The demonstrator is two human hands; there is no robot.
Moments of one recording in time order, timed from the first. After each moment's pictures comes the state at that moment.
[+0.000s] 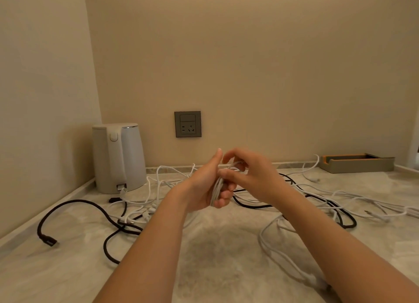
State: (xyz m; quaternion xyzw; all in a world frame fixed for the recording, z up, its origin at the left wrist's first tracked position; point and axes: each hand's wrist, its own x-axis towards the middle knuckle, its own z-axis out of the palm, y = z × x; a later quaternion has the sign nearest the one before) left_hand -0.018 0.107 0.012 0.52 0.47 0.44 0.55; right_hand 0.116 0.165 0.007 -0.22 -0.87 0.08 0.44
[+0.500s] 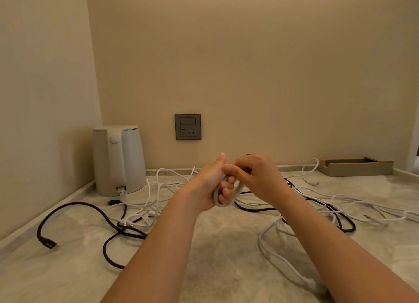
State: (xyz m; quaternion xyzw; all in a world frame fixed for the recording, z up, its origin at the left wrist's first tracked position) left_hand -0.005 0.115 0.019 0.45 0.47 0.51 0.57; right_hand 0.117 0.181 0.004 -0.20 -0.85 0.02 0.48
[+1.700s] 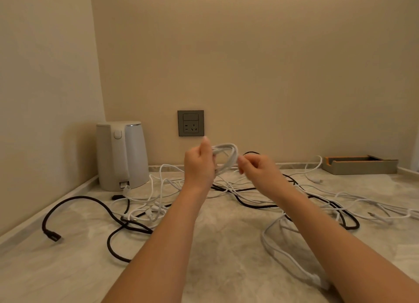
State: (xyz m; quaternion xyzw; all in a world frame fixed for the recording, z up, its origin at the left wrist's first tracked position) left_hand -0.012 0.123 0.013 0.48 0.48 0.72 0.13; right_hand 0.116 0.179 -0.001 -0.30 -0.81 0.24 0.44
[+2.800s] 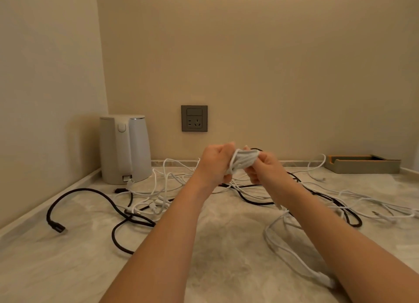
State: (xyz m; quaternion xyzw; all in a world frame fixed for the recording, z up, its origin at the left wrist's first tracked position) left_hand -0.013 0.123 0.011 0.57 0.43 0.63 0.31; right_hand 0.112 0.171 -0.001 -0.23 -0.74 0.45 0.44
